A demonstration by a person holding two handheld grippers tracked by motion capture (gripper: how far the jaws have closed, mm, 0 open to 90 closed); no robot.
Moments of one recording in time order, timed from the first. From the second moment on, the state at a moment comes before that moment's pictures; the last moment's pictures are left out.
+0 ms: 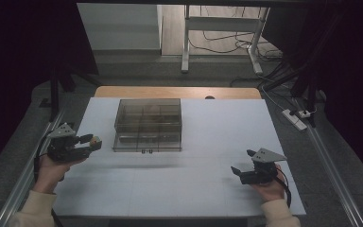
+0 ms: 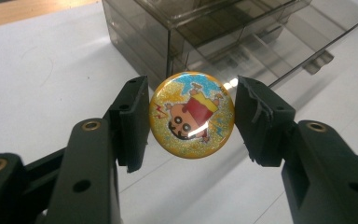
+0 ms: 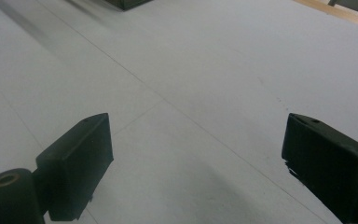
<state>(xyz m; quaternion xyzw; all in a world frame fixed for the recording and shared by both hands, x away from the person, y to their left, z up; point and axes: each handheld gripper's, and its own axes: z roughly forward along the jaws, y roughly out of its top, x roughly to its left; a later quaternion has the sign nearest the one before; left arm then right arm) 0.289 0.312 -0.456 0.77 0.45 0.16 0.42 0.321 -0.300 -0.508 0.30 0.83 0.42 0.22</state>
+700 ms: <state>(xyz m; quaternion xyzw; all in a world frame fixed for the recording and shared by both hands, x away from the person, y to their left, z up) 0.293 0.299 -0.448 0.77 0.43 0.16 0.44 0.322 -0.300 -0.509 0.30 0.83 0.42 0.22</state>
